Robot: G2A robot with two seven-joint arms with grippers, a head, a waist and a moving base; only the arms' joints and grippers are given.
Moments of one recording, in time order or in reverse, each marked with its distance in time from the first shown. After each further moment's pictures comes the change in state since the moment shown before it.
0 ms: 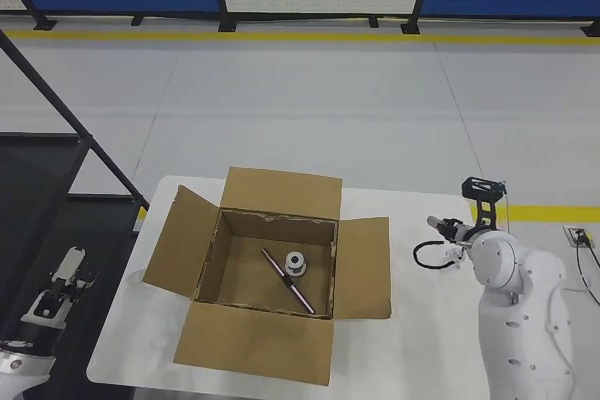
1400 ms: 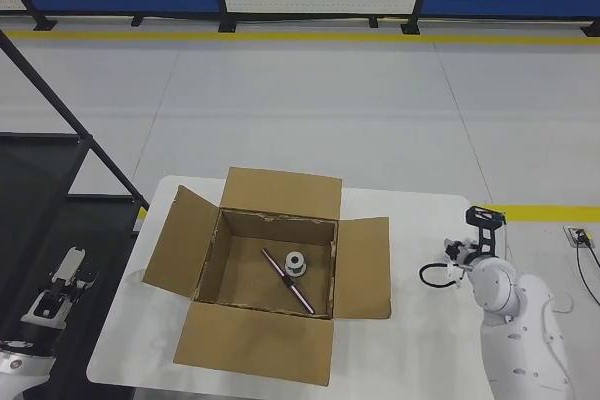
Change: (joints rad) left arm 0.000 0.000 0.000 0.000 0.000 0.000 0.000; right arm -0.084 0.051 0.028 0.149 0.146 -0.054 -0.283
